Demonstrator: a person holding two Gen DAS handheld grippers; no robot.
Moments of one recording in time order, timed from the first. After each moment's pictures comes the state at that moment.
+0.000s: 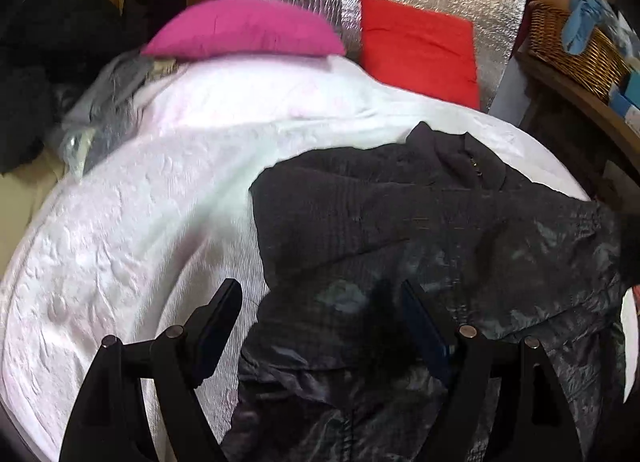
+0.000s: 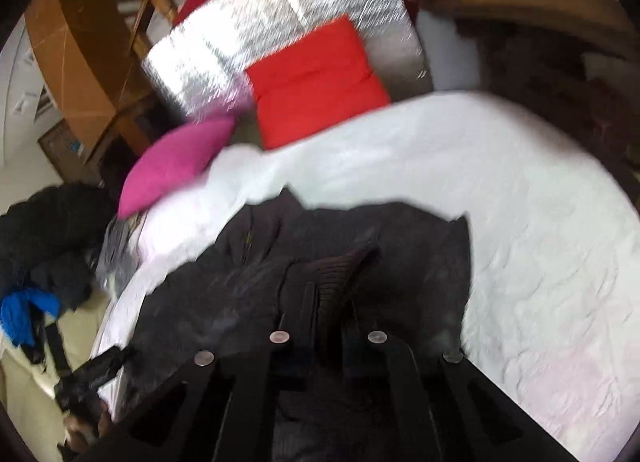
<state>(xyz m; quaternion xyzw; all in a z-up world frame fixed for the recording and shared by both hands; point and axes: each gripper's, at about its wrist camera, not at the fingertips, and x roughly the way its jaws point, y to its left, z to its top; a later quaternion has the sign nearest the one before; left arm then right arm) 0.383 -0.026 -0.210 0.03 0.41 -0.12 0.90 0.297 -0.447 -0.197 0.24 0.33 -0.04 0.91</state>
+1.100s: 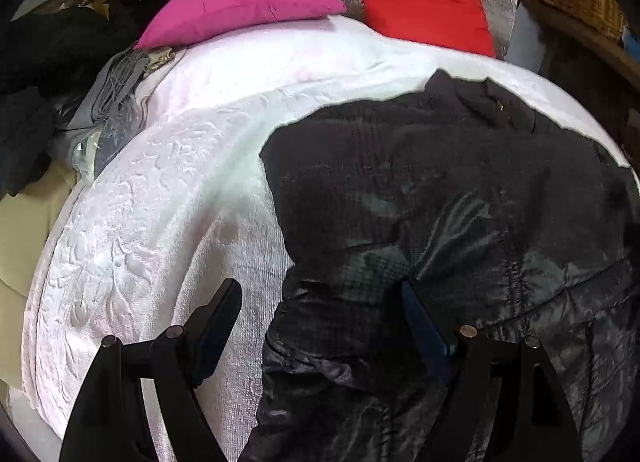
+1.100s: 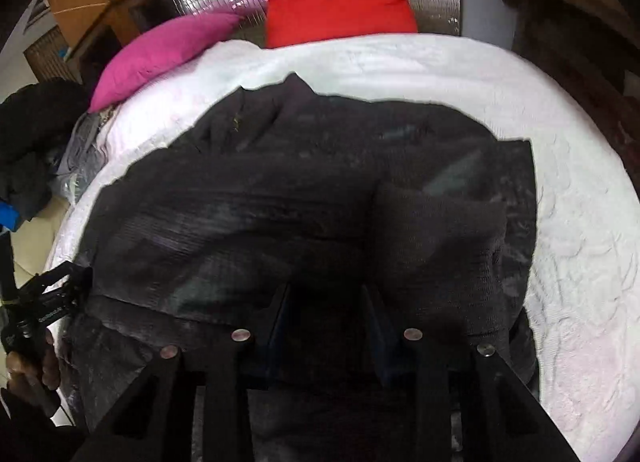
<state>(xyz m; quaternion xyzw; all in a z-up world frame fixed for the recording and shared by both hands) 0.391 -0.032 -0.228 0.09 0.45 -0.09 0.88 0.336 -0.390 -0.254 0.14 0.47 -0.02 0.87</state>
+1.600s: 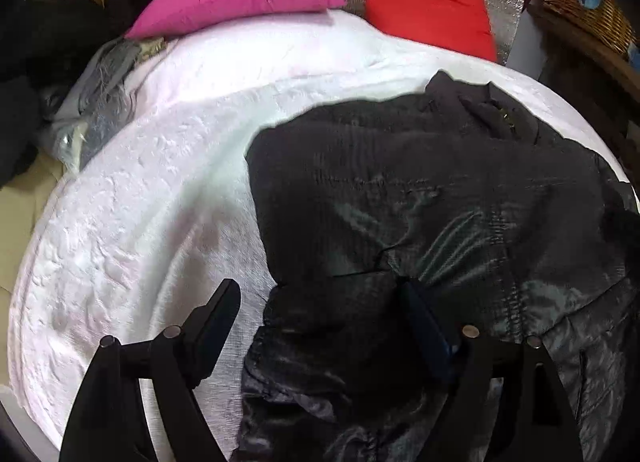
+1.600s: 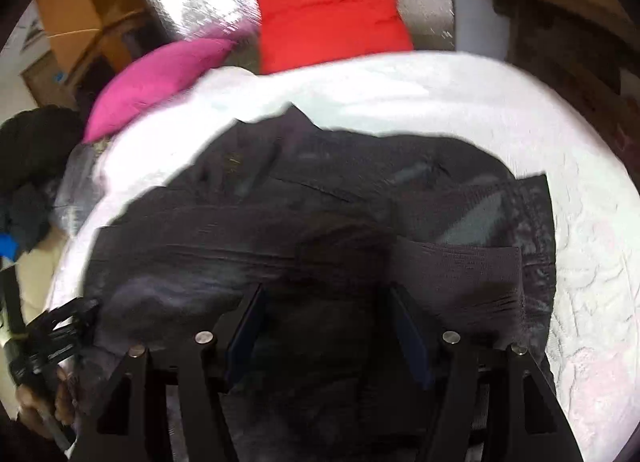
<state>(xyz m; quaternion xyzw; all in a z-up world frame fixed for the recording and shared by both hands) 0.403 -0.042 -0.230 0.08 0.46 -0.10 0.88 0.357 -0.380 -0.243 0.16 0.42 -0.02 0.89</state>
